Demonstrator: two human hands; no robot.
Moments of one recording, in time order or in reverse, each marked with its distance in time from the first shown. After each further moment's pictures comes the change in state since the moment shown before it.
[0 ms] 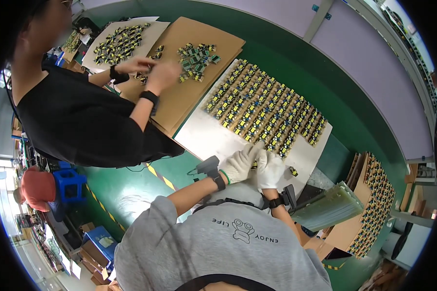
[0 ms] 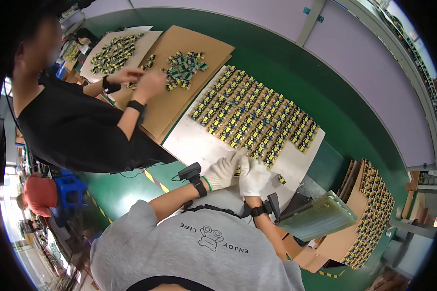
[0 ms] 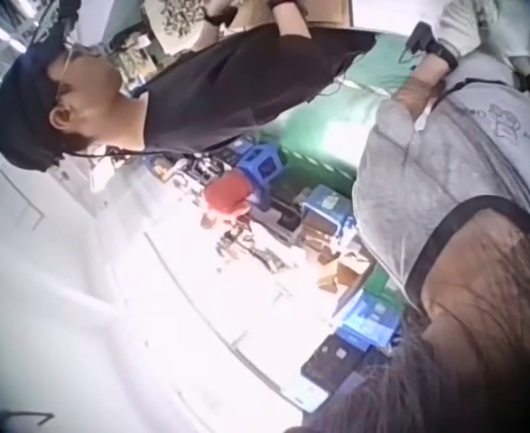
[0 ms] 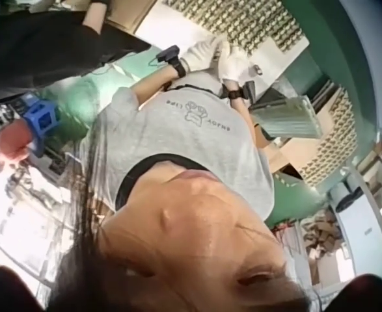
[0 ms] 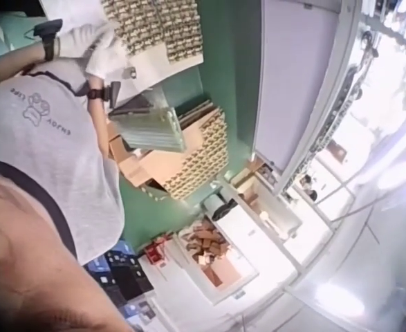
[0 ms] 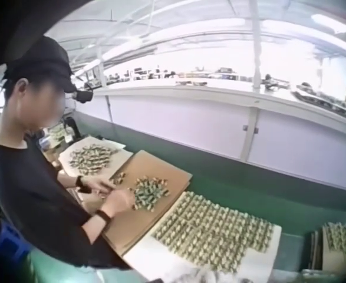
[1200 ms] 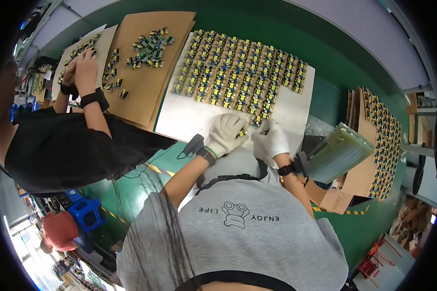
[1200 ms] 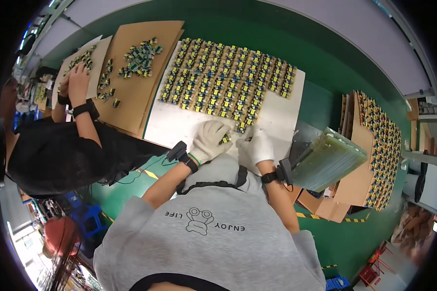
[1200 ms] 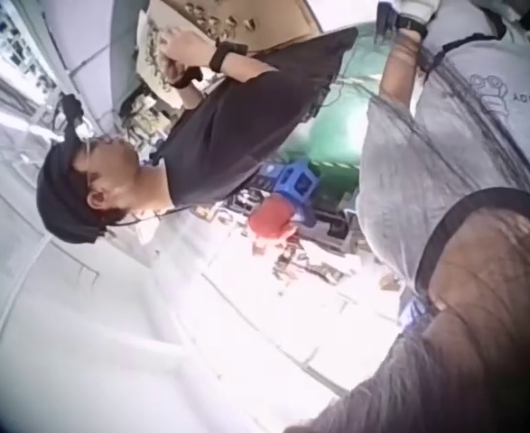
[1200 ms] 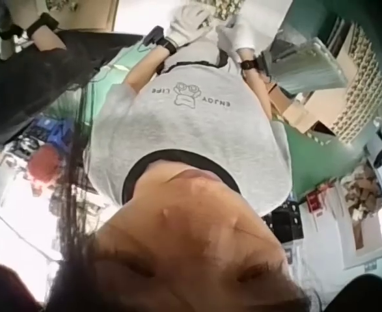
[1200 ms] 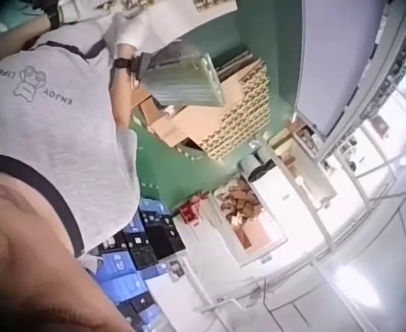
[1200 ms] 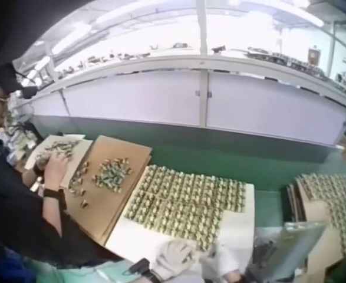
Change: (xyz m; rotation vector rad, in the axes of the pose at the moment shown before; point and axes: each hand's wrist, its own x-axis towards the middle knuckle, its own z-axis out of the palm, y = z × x) left_hand 0.018 -0.007 -0.017 -0.578 -0.048 0.120; right_hand -0.027 0.065 -0.014 0.059 -0.183 0.281
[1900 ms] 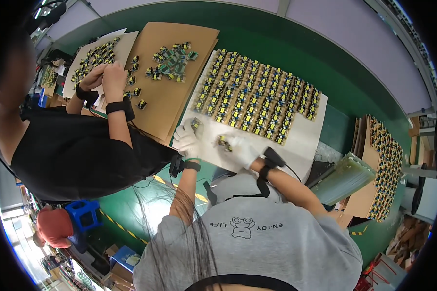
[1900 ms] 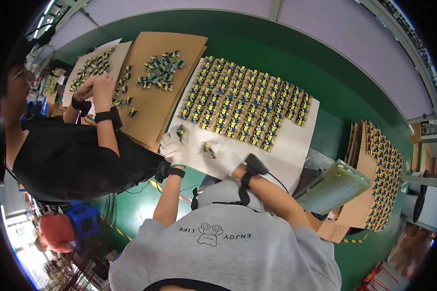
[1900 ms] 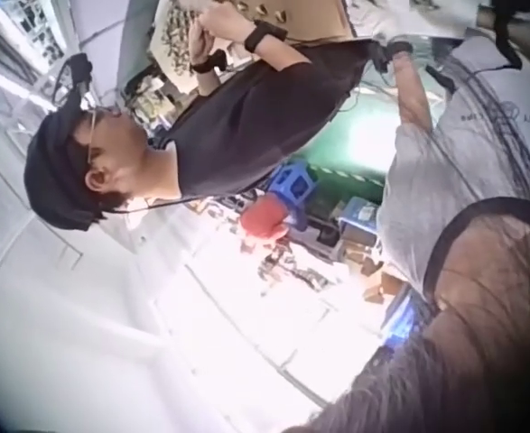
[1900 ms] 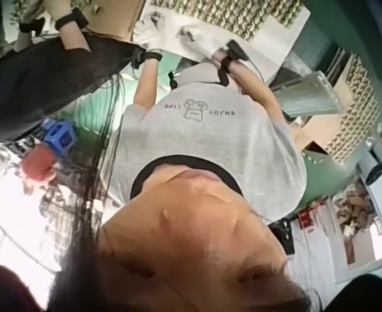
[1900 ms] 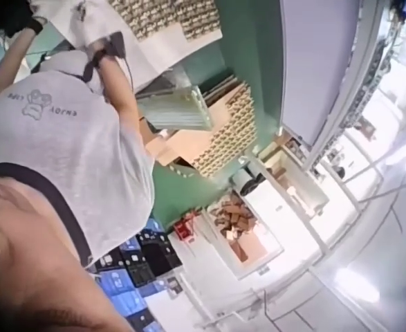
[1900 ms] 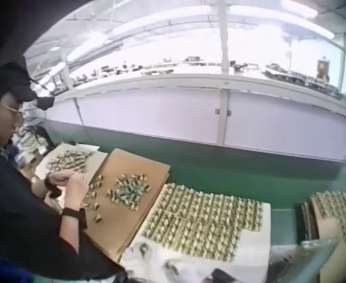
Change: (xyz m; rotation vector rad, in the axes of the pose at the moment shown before) left_hand -0.059 -0.114 -0.048 0.657 0.048 -1.058; right_hand 0.036 -0.088 0.108 -0.030 -0.240 -0.645
